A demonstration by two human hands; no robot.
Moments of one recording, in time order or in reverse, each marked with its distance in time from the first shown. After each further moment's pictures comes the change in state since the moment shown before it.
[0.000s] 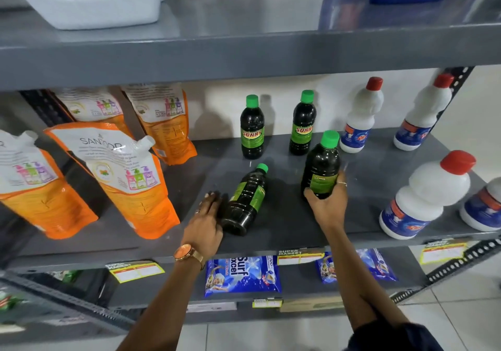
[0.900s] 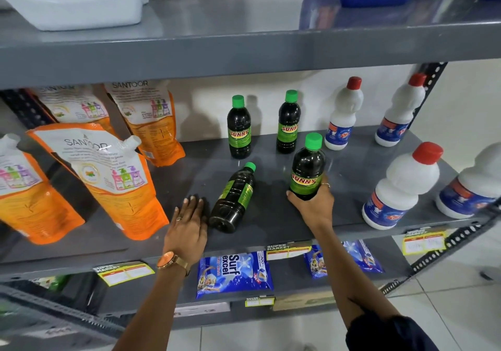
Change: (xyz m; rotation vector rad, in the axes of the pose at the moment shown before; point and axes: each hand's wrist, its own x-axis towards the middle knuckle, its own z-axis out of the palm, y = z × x) left_hand -0.014 -0.008 0.000 0.177 0.030 0.014; right_hand -0.007 0.013 -0.010 -0.111 -0.076 0.063
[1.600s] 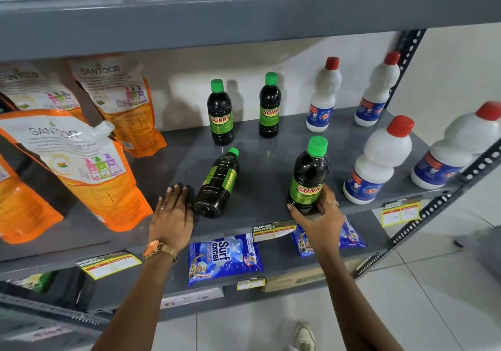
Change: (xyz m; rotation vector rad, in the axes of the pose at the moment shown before) left_hand 0.001 0.002 0.000 -0.018 0.002 -0.004; right_hand -0.074 0.031 -0.040 0.069 0.101 -0.037
